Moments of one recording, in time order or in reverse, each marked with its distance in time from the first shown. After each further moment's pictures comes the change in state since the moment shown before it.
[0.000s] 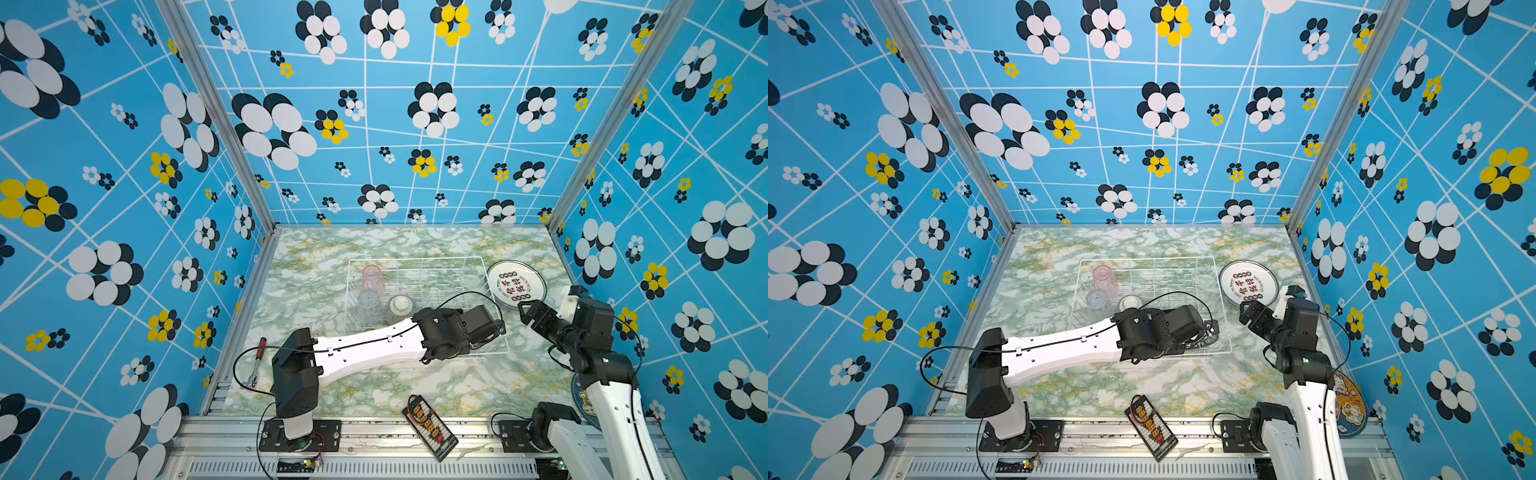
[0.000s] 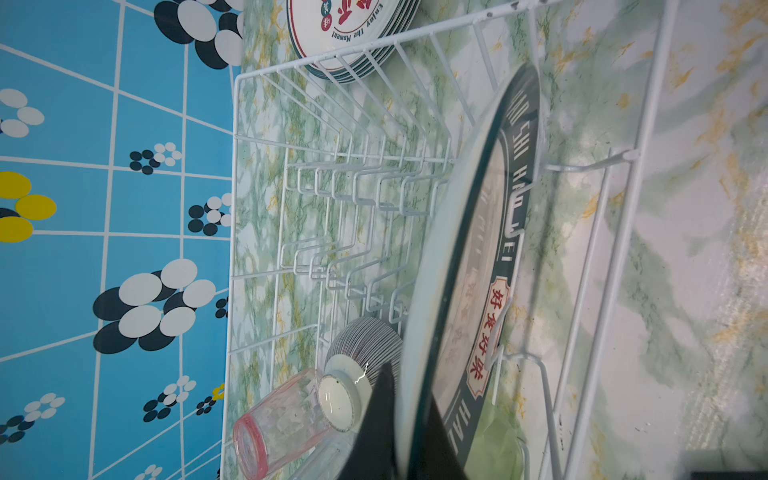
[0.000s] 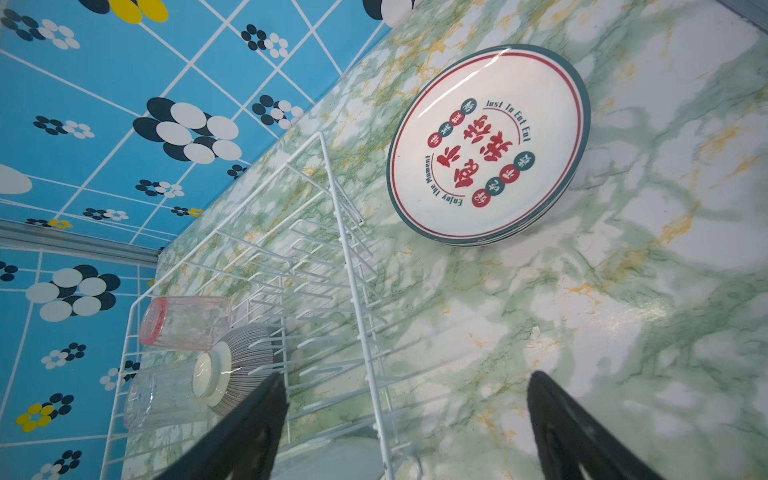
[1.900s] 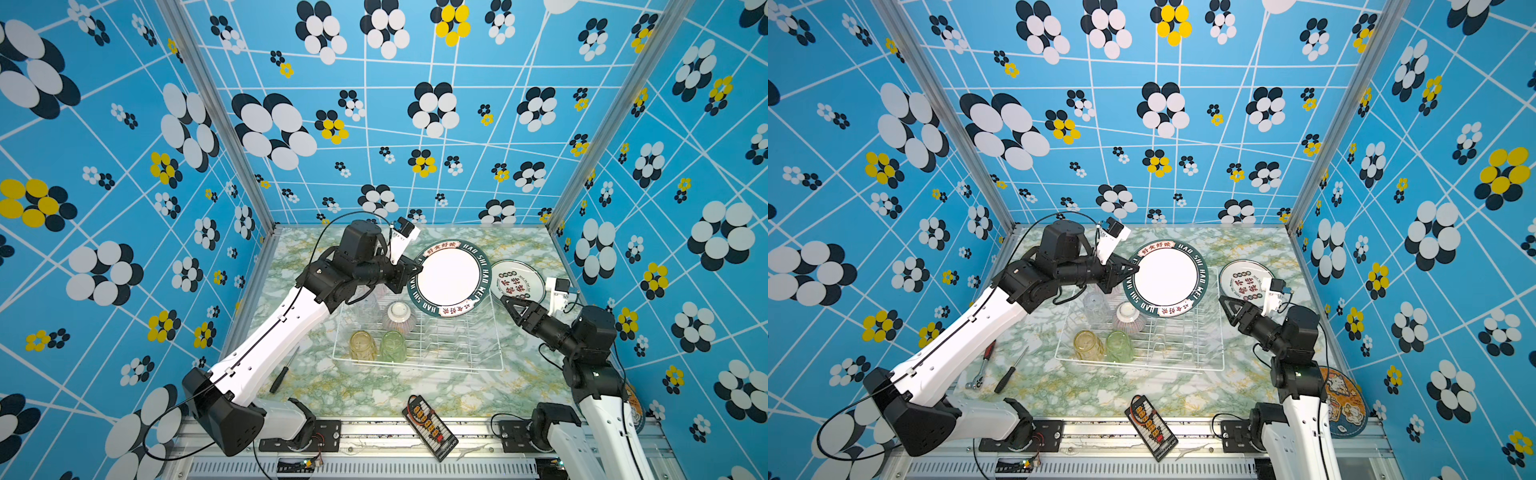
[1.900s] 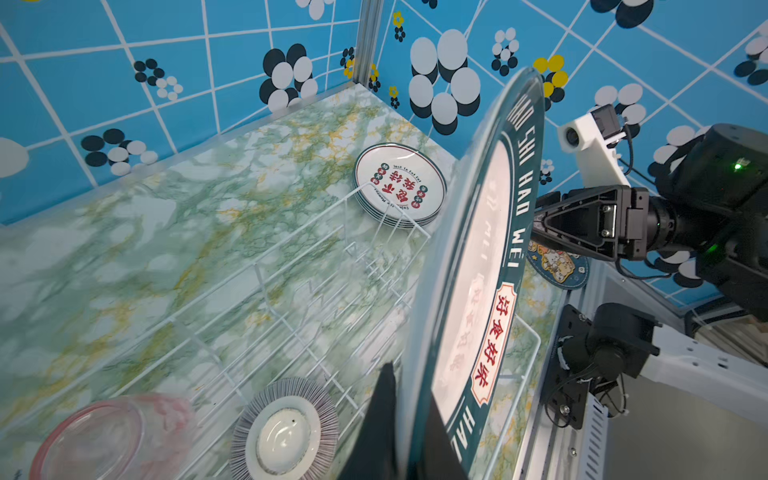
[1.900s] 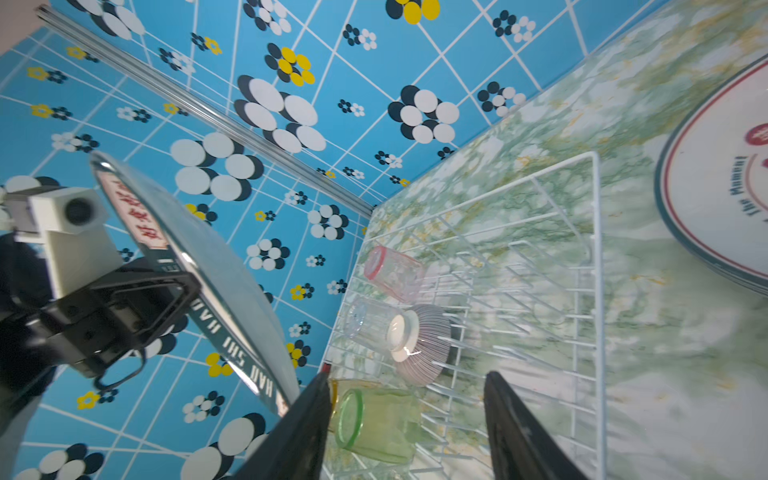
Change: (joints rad) left arm 0.644 -0.377 -0.113 0.233 0.949 -0.565; right arm 0.045 -0.124 -0.172 0.515 -0.527 0.272
